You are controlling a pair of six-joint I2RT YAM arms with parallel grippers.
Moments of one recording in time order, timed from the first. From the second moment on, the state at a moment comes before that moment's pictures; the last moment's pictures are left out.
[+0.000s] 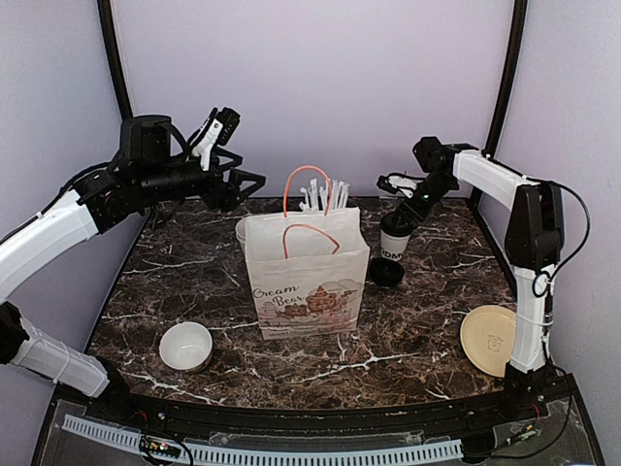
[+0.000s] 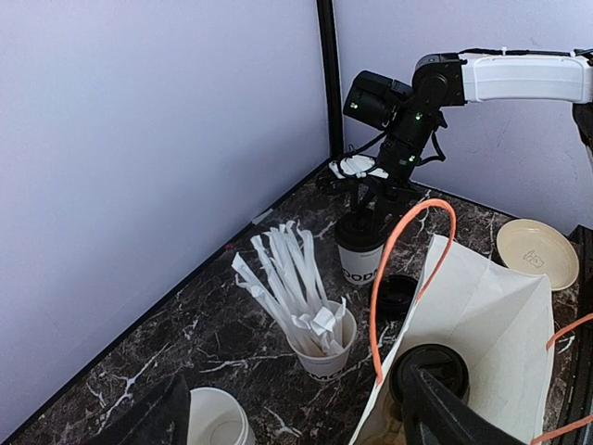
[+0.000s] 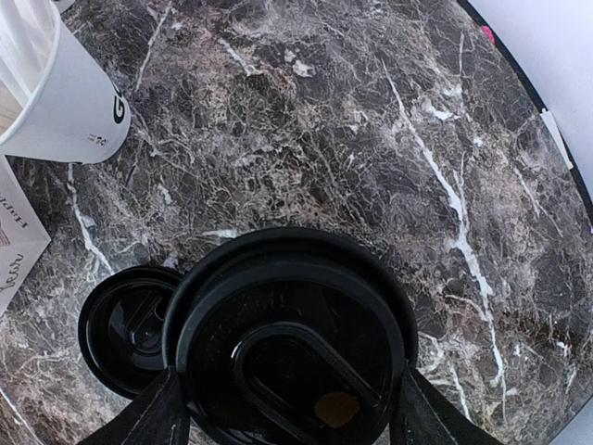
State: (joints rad) left arm -0.64 1.28 1.33 -0.31 0.20 0.17; right arm 0.29 2.13 1.98 -1.04 -0.28 -0.65
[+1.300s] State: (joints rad) left arm -0.66 1.32 1.59 -0.65 0.26 0.20; right arm 0.90 1.35 1.20 -1.00 -0.44 -0.72
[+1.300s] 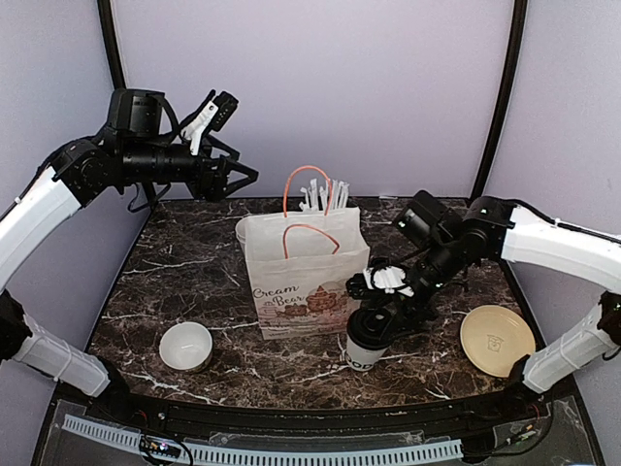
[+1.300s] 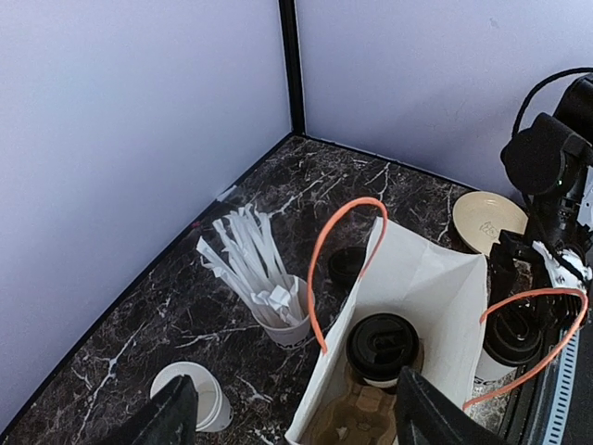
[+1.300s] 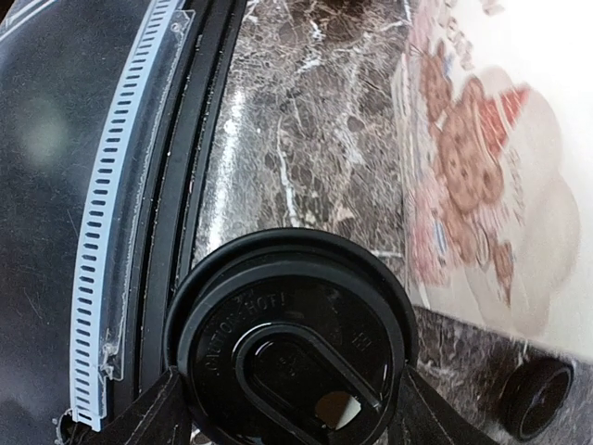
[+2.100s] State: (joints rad) left arm -0.67 1.07 1.37 -0.78 0.27 0.17; right arm 1.20 1.81 1.51 -0.85 -0.25 -0.64
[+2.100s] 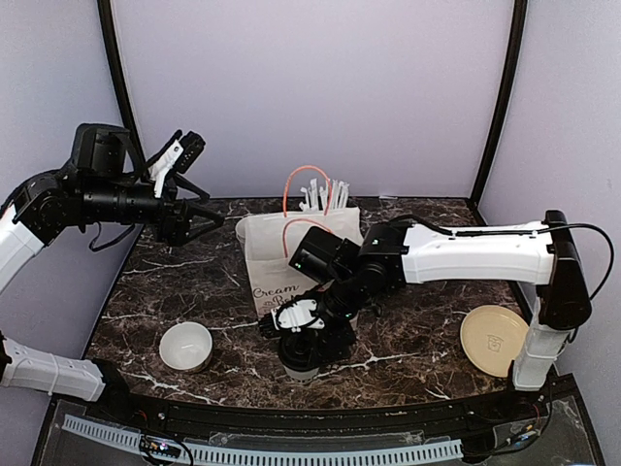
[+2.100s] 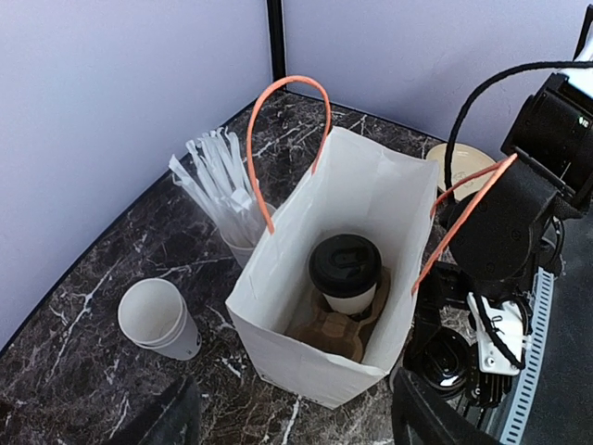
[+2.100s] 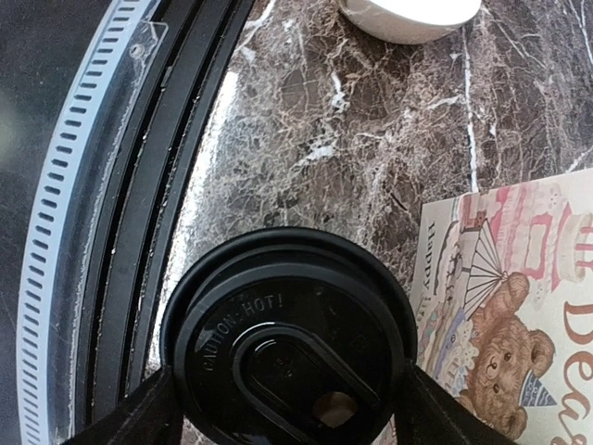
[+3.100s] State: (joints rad) left arm -1.22 1.56 1.39 -1.01 0.11 0.35; right arm 0.80 1.41 1.66 -1.33 -0.46 -0.86
